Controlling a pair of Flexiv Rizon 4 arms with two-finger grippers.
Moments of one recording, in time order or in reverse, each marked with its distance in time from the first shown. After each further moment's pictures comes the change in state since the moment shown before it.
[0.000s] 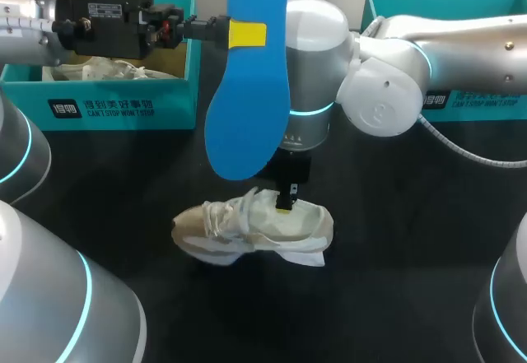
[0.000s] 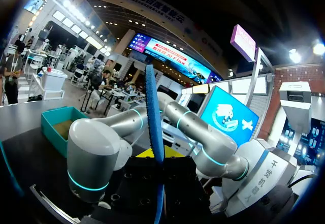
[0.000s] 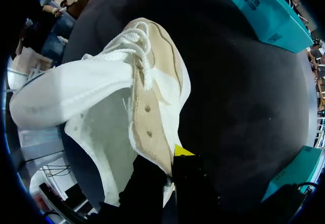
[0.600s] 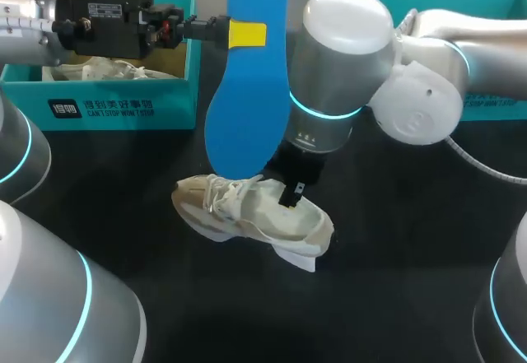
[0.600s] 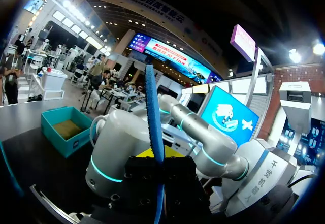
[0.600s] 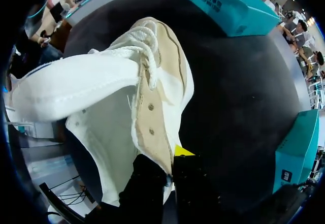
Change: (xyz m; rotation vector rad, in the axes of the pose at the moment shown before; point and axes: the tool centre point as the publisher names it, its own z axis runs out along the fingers) left arm 0.000 0.000 0.000 0.000 0.000 0.000; right arm 0.019 -0.008 -0.038 -0.097 -0.064 0.216
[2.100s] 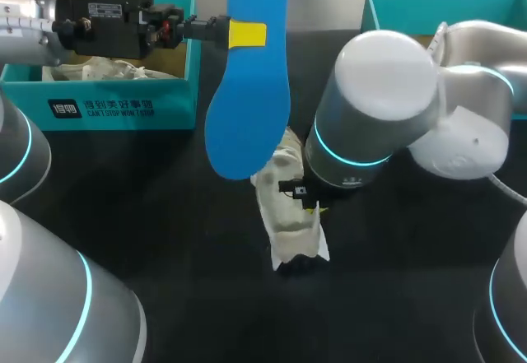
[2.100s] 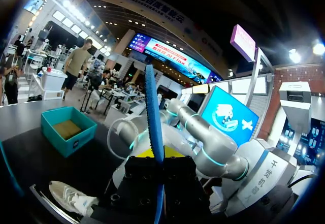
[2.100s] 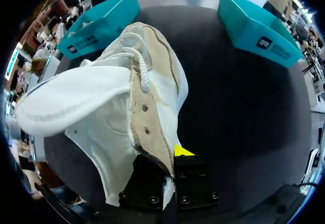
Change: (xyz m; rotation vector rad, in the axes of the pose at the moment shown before) left arm 0.000 0.000 0.000 0.000 0.000 0.000; right arm 0.011 -0.033 -0.015 -0.133 -0.140 1.110
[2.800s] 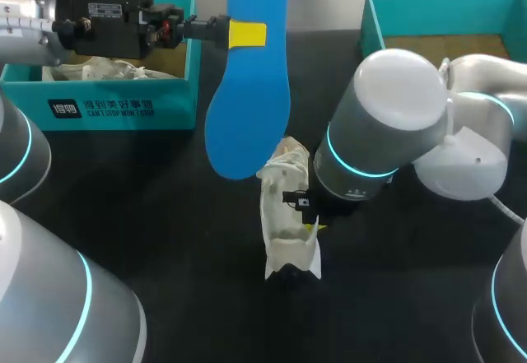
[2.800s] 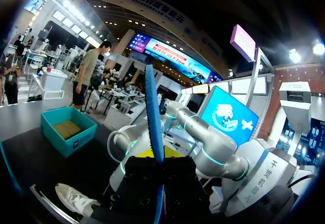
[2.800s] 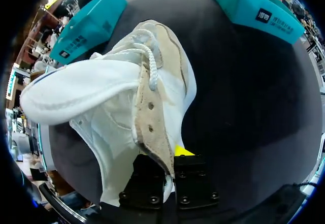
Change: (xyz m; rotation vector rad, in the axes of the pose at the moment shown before) left arm 0.000 0.000 0.000 0.000 0.000 0.000; right arm -0.001 -0.018 0.034 0.058 0.073 0.078
